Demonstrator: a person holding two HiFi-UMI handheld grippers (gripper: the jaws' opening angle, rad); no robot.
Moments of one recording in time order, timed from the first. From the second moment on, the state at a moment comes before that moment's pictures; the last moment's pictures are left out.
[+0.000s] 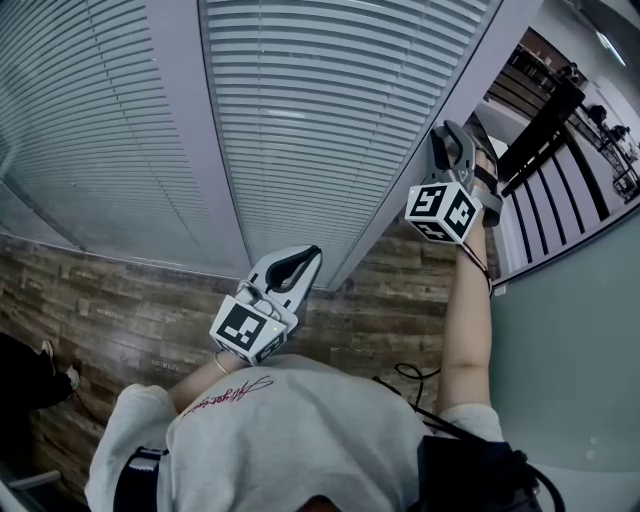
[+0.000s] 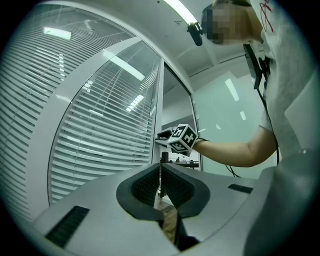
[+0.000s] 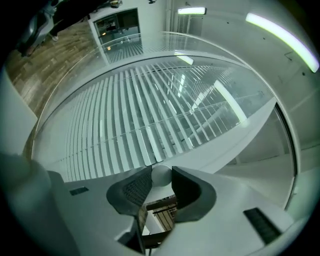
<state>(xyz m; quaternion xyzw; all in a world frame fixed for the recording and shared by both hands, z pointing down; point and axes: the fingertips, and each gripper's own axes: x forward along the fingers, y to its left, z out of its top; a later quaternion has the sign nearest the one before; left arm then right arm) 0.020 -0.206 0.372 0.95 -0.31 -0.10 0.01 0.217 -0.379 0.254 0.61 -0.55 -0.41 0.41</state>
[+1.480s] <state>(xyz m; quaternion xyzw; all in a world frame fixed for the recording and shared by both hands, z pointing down) 0.036 -0.201 0.368 0.95 -0.29 -0.10 0.01 0.241 -0.381 0.245 0.70 -0.68 0.09 -0.19</state>
